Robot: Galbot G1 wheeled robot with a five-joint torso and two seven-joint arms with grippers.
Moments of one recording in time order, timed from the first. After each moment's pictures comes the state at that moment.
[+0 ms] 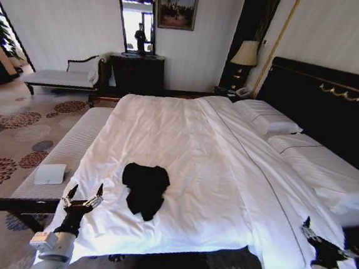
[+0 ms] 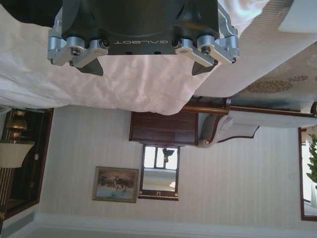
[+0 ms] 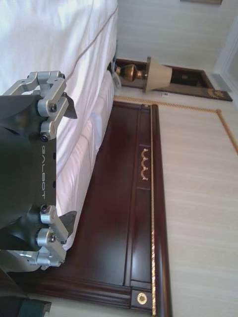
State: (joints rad) left arm 1.90 -1.32 -0.77 -2.26 -0.42 -0.07 -0.06; right arm -1.67 1.47 1.19 1.86 0.29 0.22 0.08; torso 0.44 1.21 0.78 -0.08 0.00
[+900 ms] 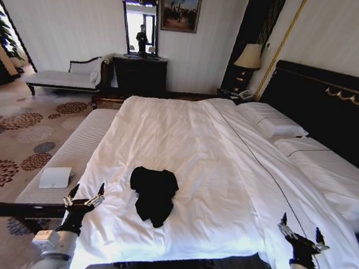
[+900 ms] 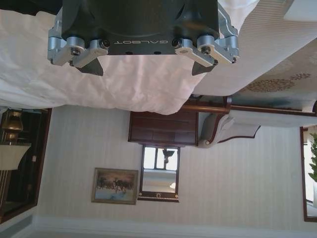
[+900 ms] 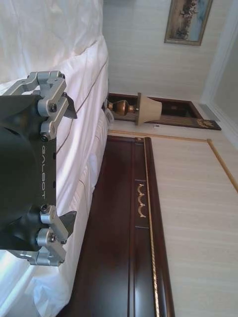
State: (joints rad) left arm 1.89 -1.32 -0.75 -2.27 -0.41 -0.06 -0.07; right arm -1.71 1.51 1.10 1.88 0.29 0.31 0.02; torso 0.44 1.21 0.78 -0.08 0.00
